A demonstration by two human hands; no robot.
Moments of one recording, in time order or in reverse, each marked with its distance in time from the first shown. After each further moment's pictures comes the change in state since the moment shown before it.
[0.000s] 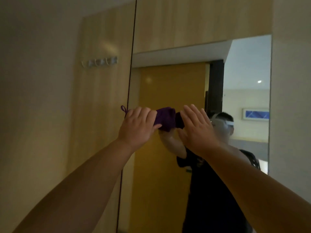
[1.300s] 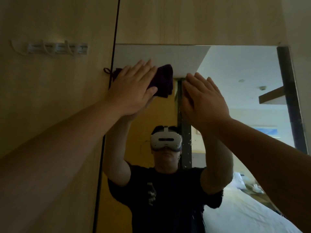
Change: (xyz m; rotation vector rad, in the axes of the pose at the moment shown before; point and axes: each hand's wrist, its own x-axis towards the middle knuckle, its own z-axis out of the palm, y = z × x) left_hand 0.137 -0.104 0.140 -0.362 0.019 0.078; right_hand 0.149 0.022 0.023 -0.210 0.285 0.100
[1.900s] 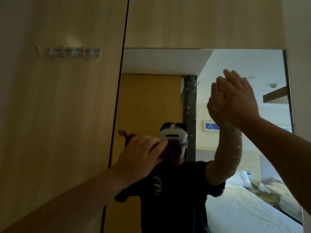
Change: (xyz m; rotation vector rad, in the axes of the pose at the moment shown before) left_hand -0.159 0.093 0.034 -0.095 0.138 0.173; right_hand -0.020 0.064 -0.035 0.003 -0.012 0.149
